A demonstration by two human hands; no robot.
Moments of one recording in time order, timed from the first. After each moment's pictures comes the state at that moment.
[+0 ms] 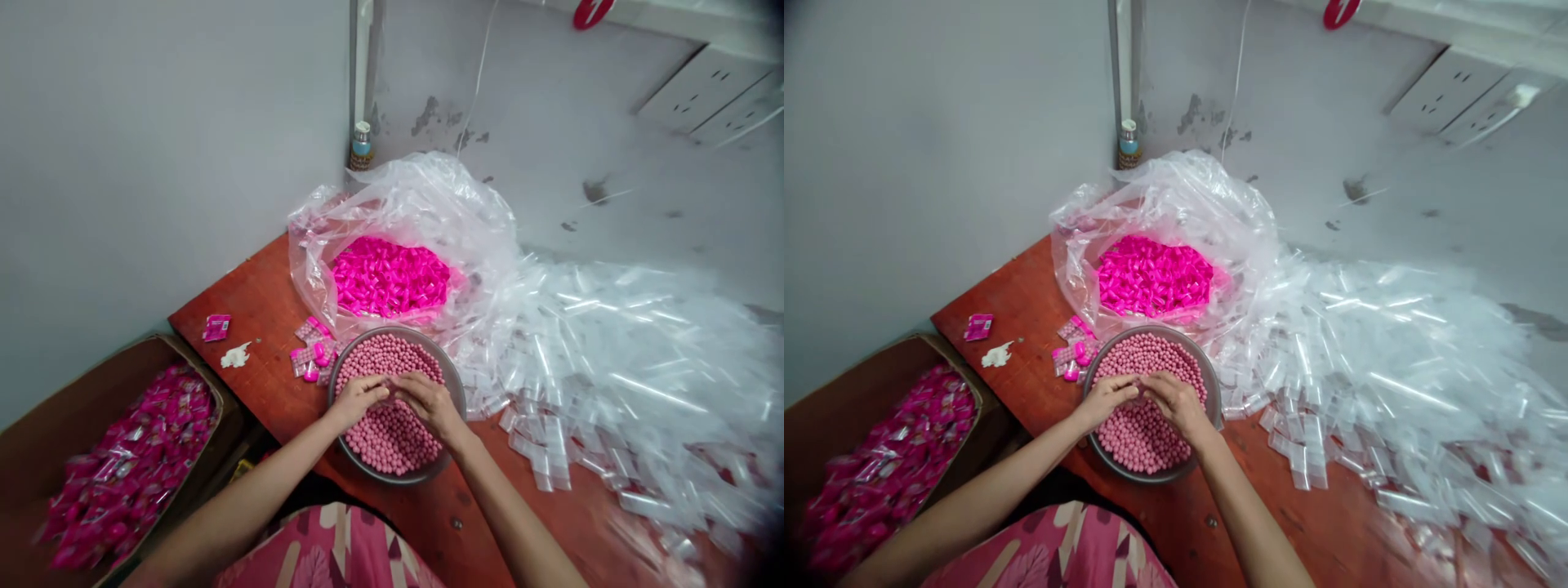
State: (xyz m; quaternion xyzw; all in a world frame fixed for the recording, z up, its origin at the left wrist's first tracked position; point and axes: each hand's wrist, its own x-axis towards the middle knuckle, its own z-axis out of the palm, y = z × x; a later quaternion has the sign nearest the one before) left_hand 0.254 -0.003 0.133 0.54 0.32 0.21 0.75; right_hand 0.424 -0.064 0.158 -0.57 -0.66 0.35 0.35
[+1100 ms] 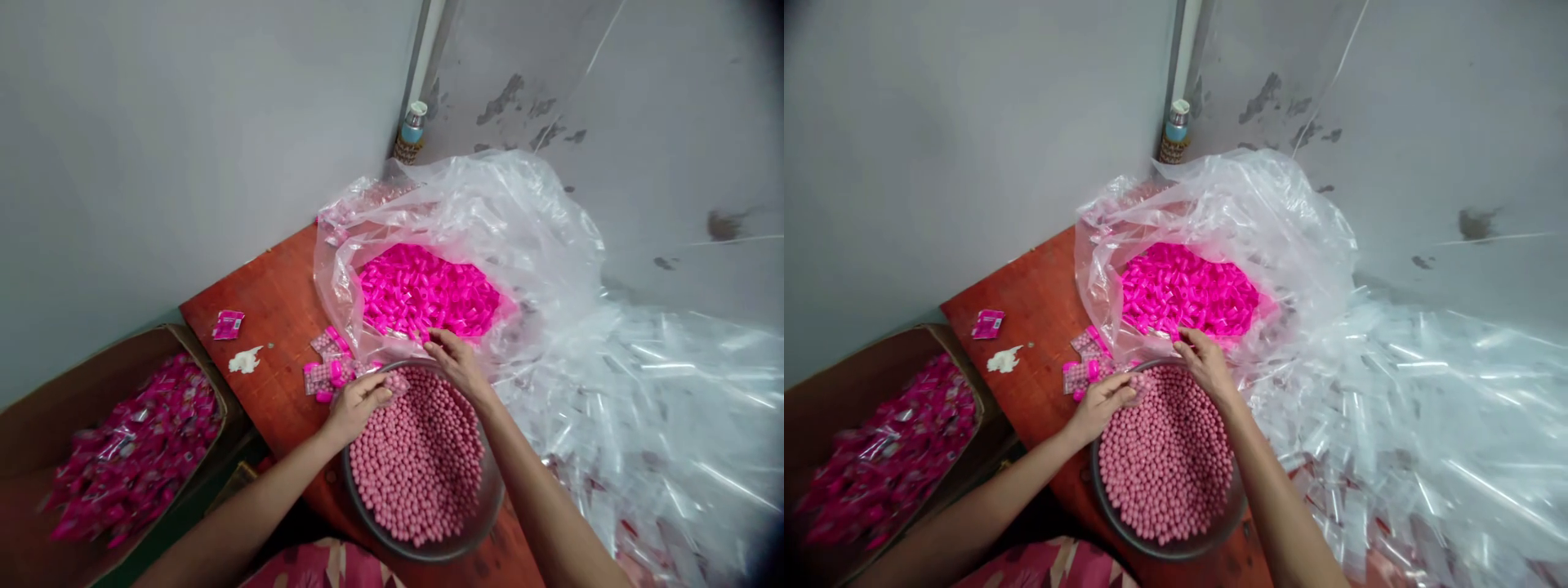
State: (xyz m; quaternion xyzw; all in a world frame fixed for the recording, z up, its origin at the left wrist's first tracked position) left_hand 0.236 0.057 0.118 0.48 0.42 0.31 0.70; right_hand 0.449 0.085 0.142 -0.68 -0.63 0.29 0.24
